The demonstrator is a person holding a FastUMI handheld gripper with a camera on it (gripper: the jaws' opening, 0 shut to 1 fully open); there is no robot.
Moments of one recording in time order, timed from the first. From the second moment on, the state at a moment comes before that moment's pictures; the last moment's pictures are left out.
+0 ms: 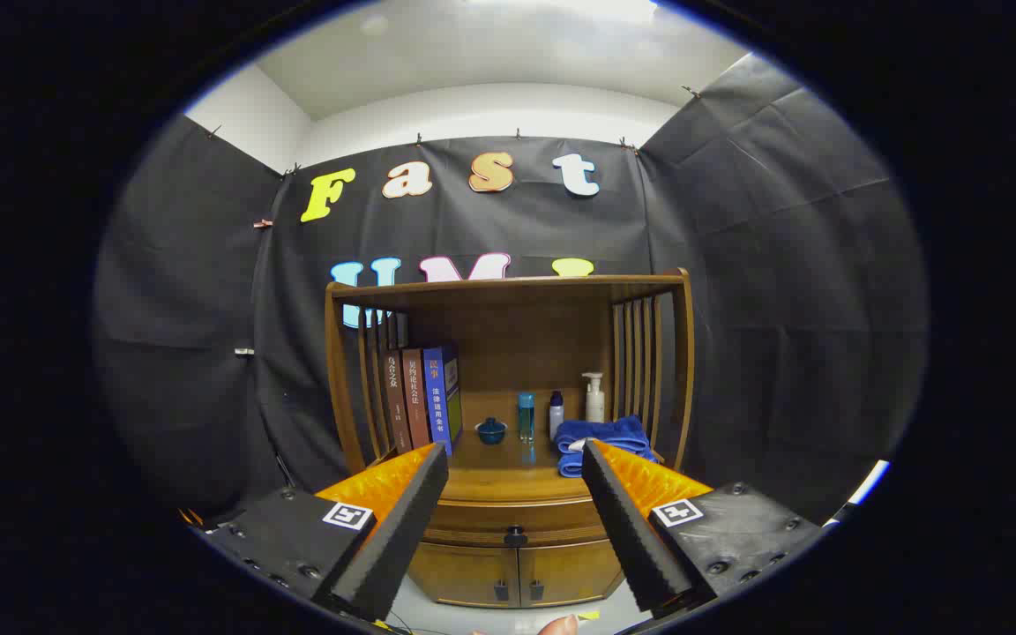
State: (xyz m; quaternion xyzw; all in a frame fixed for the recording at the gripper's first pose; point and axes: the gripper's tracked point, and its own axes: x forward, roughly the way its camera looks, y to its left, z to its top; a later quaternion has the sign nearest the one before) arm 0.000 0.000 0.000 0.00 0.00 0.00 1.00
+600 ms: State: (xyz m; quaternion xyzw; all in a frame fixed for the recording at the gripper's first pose) arm -0.001 0.000 0.007 -0.01 -0.01 -0.01 1.00
